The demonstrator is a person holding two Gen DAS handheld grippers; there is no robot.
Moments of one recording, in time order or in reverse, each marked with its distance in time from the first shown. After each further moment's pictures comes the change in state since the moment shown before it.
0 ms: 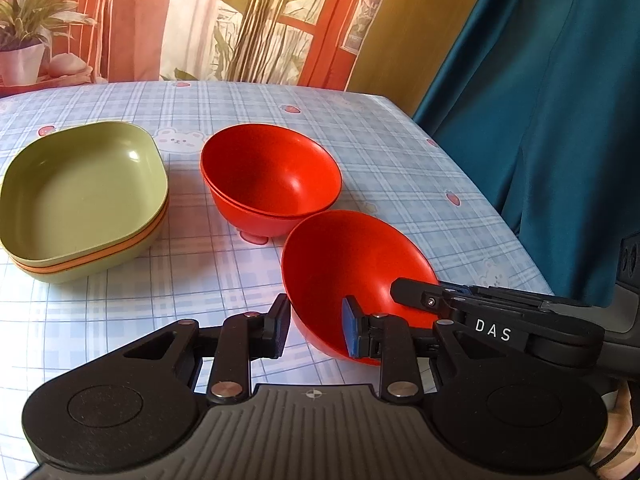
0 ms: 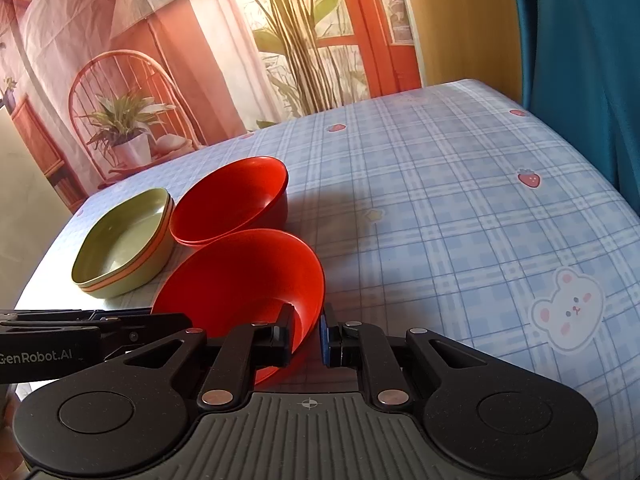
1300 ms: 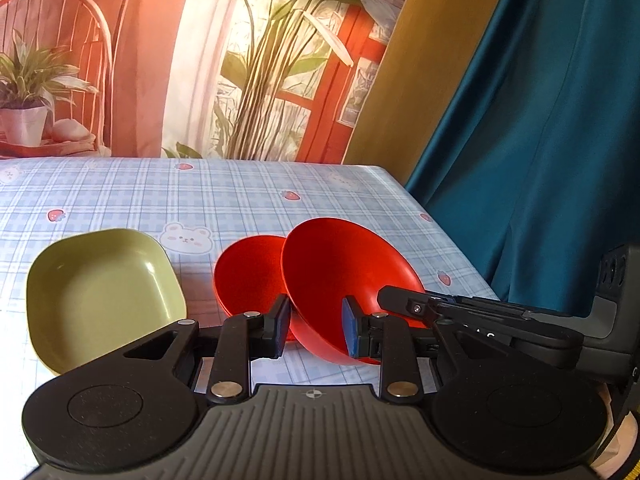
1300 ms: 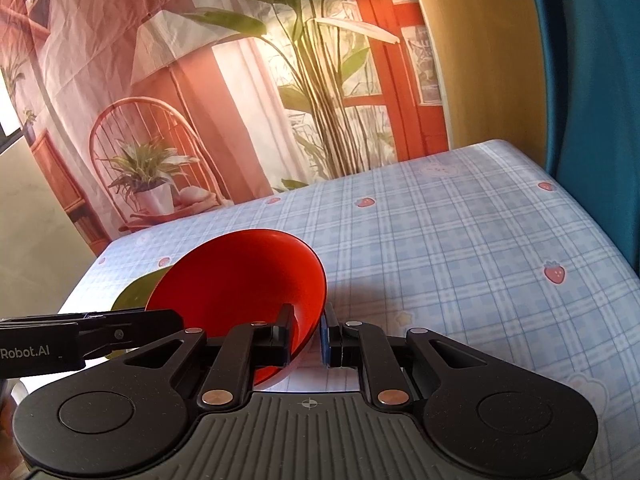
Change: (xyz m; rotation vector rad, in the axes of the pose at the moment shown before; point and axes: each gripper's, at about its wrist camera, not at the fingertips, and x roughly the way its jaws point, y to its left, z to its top) left arm -0.024 0.009 0.054 0.014 -0.144 -0.001; right arm -0.005 0.018 0.065 -0.027 -0.105 0.061
